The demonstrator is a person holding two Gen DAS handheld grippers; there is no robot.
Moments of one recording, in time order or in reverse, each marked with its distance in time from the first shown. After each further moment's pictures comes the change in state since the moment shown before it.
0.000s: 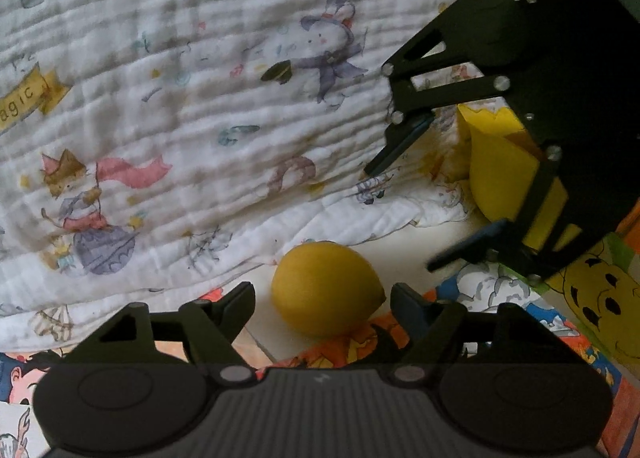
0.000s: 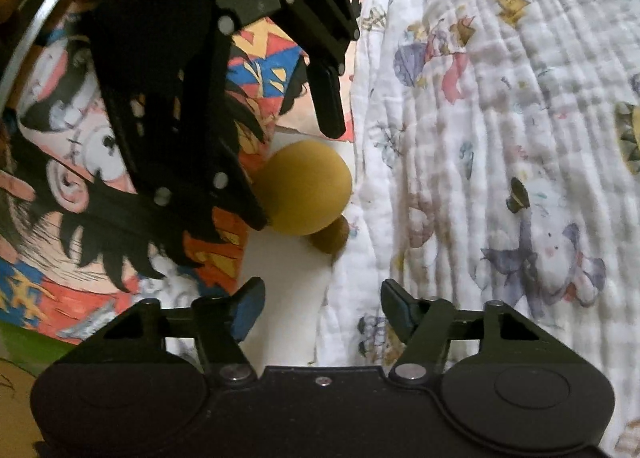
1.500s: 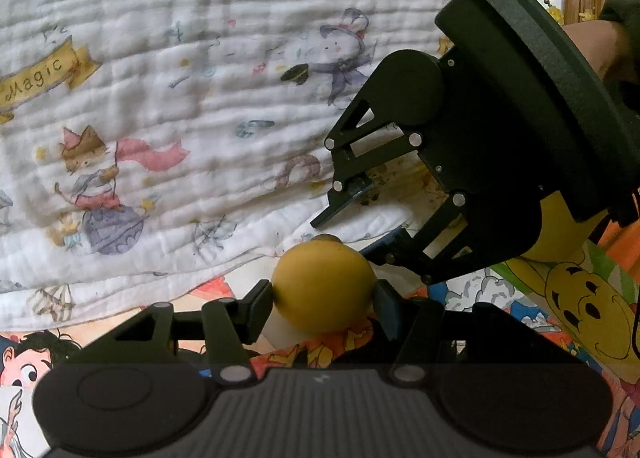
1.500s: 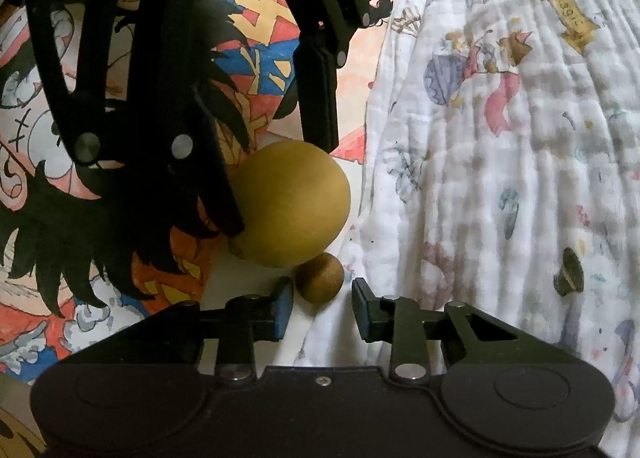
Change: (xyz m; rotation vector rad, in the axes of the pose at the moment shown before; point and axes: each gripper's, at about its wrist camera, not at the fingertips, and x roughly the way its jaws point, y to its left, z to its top) left arm -0.015 0.014 -0.009 -0.050 -0.028 -0.061; right arm 0.079 -0.011 0.034 -0.137 -0.042 -0.001
